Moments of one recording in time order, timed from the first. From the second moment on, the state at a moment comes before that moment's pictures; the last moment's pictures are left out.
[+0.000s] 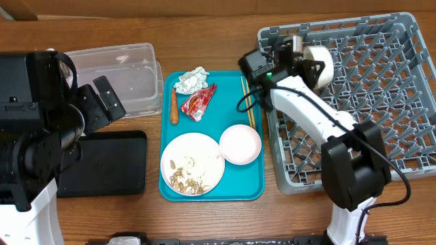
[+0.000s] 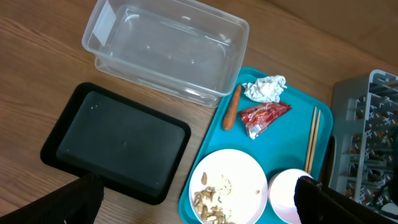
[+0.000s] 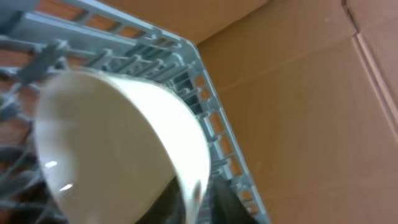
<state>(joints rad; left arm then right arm) -0.02 1.37 2.13 -1.69 -0.11 -0.46 0.49 2.00 1.55 -0.93 1.34 0.35</state>
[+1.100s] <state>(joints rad) -0.02 1.37 2.13 -1.69 -0.11 -0.46 0.66 1.65 1.37 -0.95 -0.01 0.29</state>
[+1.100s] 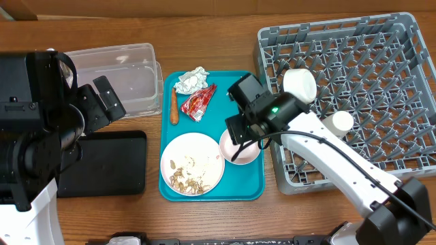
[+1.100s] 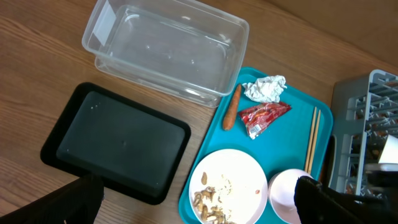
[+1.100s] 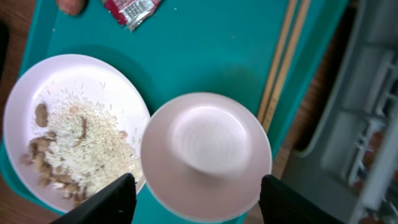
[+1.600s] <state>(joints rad) -0.02 1.37 2.13 -1.69 -0.11 -0.46 0.60 1.73 1.21 -0.67 -0.02 -0.13</state>
